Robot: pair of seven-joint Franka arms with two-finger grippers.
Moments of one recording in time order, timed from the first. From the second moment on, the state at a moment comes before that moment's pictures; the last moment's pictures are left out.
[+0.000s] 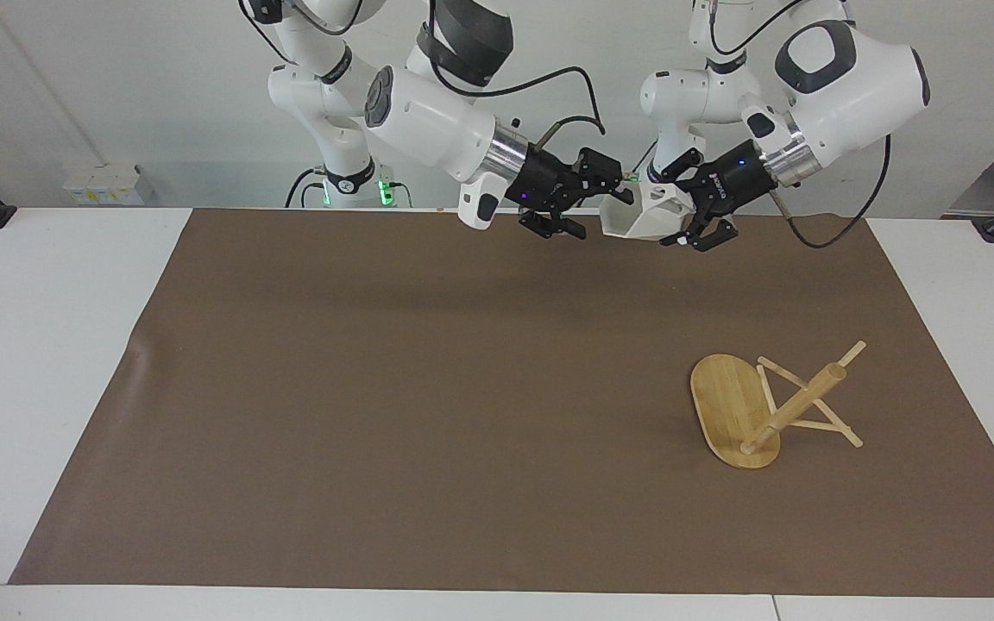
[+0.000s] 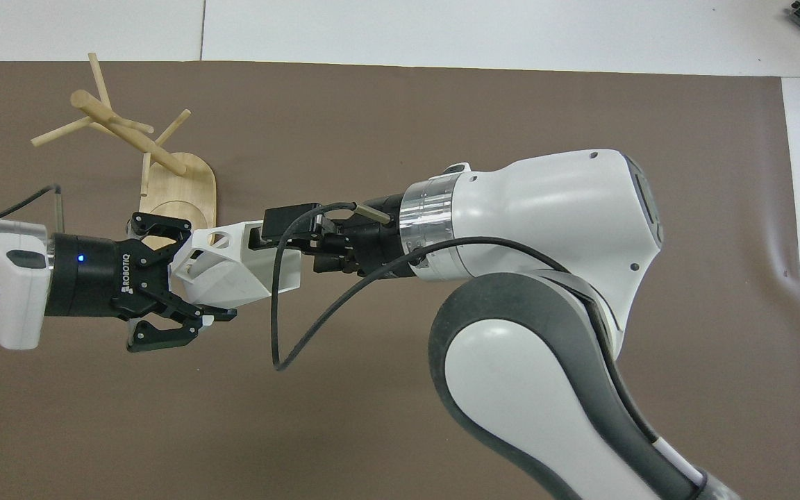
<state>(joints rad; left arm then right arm) -0.12 -0.23 -0.01 -2.07 -0.78 1.83 1.32 -0.03 0.21 0.66 -1.66 0.88 2.24 0.20</state>
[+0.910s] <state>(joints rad) -0.16 -0.20 -0.08 -2.12 -0.32 2.16 0.70 -0.04 0.15 0.51 -1.65 0.40 2.17 -0.09</state>
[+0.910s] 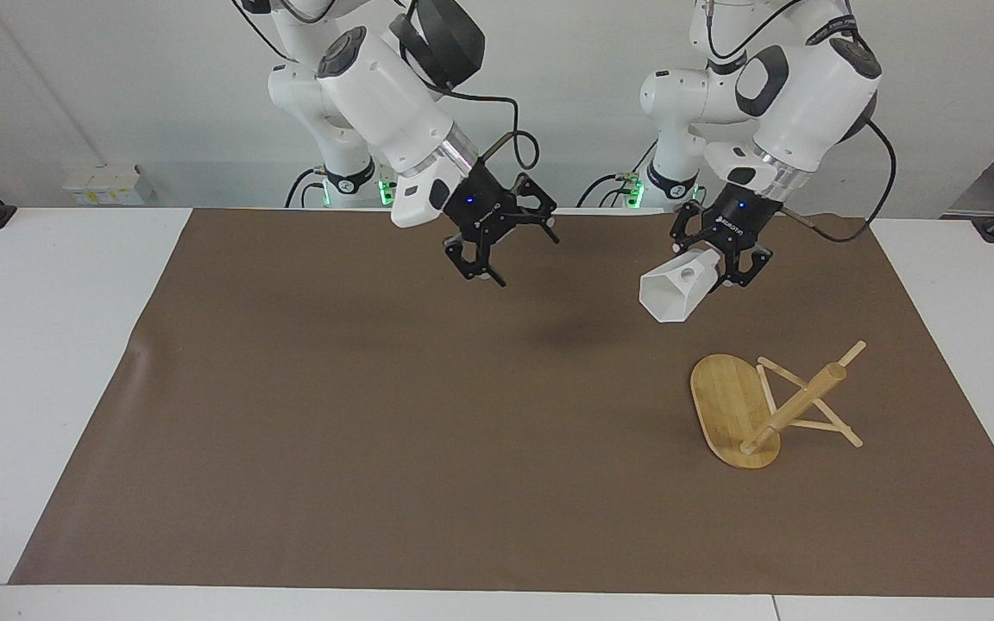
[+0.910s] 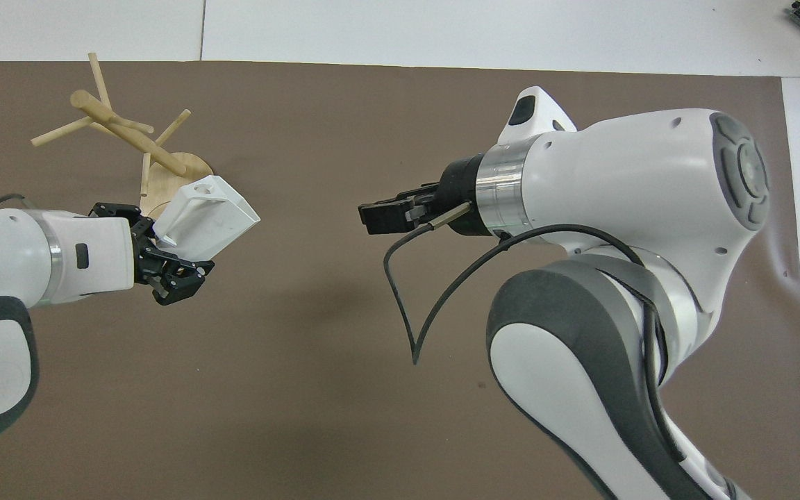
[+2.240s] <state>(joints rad) -0.16 -0.06 -0.07 -2.04 -0.24 2.32 0.26 -0.05 0.05 0.01 -1.65 0.07 1.90 -0.34</state>
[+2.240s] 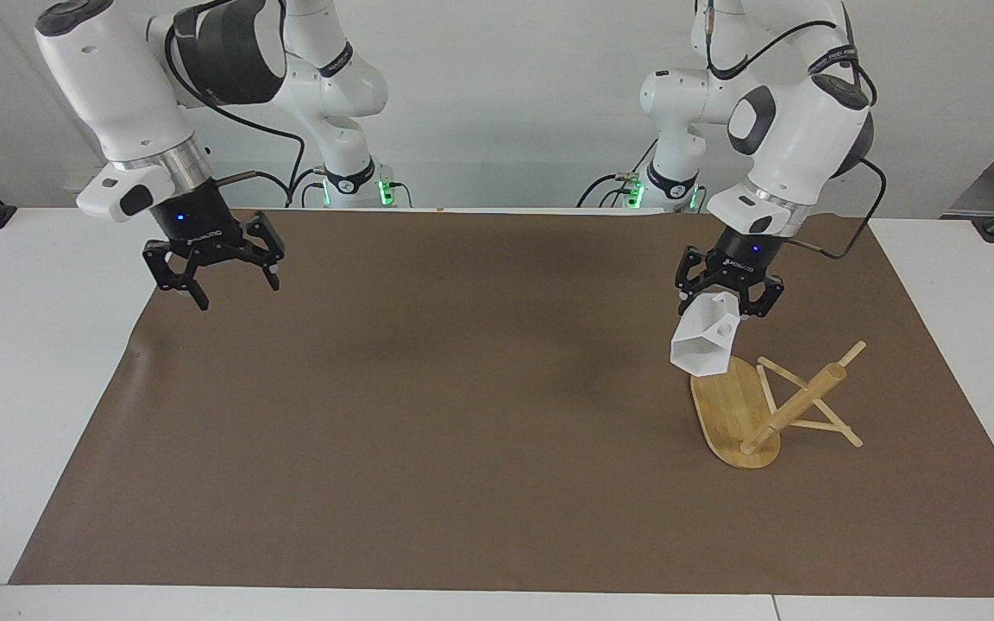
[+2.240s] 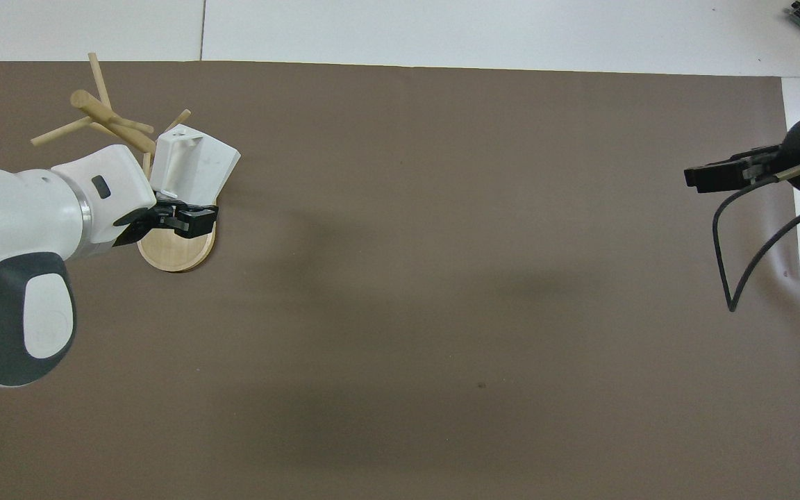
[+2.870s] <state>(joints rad) -0.14 0.01 -0.07 -1.96 -0.24 2.35 0.14 -0.04 0.03 0.02 -1.65 -0.02 1.70 -0.05</state>
